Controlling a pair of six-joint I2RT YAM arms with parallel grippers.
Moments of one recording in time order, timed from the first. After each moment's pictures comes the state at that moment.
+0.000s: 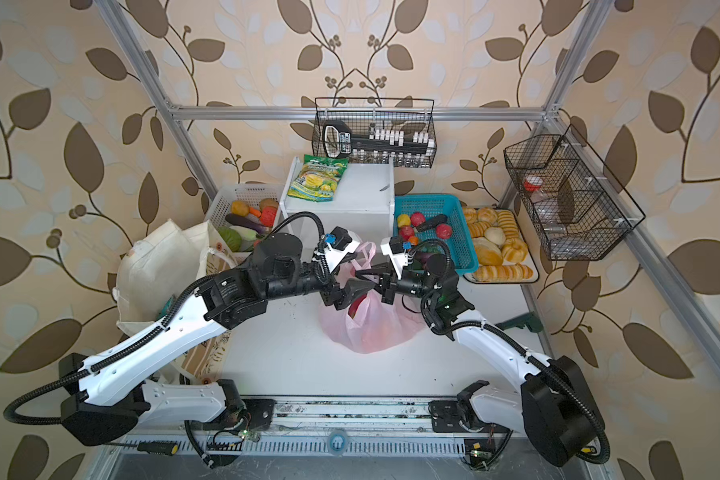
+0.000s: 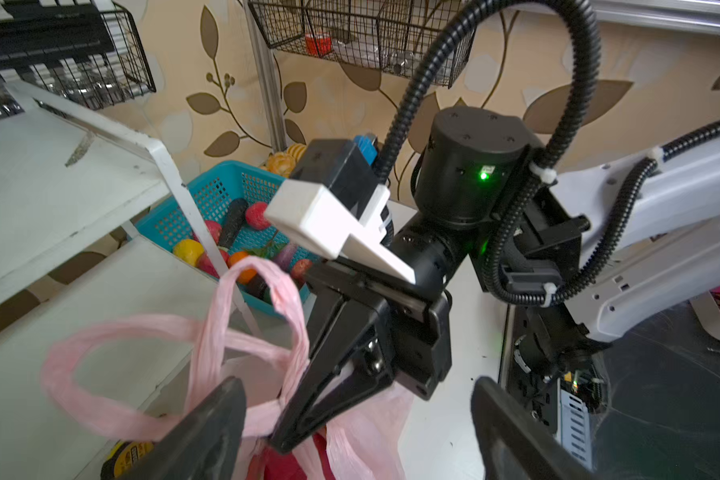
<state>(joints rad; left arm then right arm) -0.91 1.24 1.36 -0.43 0.16 0.02 0.46 1.20 0.67 0.59 -0.82 0.36</state>
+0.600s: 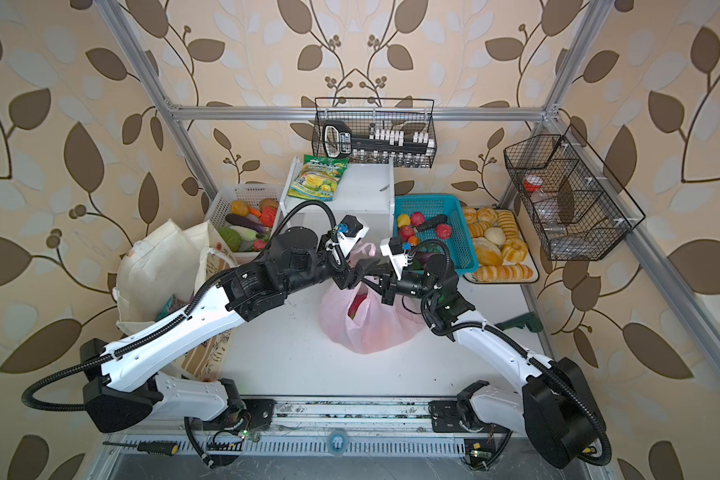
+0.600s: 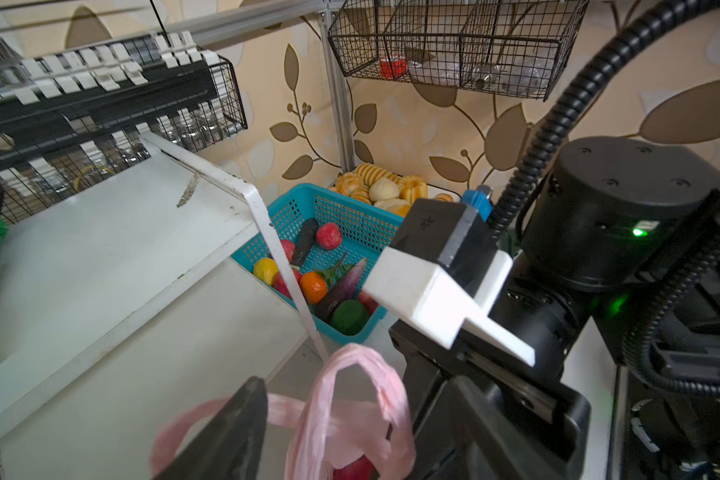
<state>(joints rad) -0.92 1.34 1.44 -0.41 -0.03 0.10 0.46 1.19 0.67 0.56 -0.82 0.35</state>
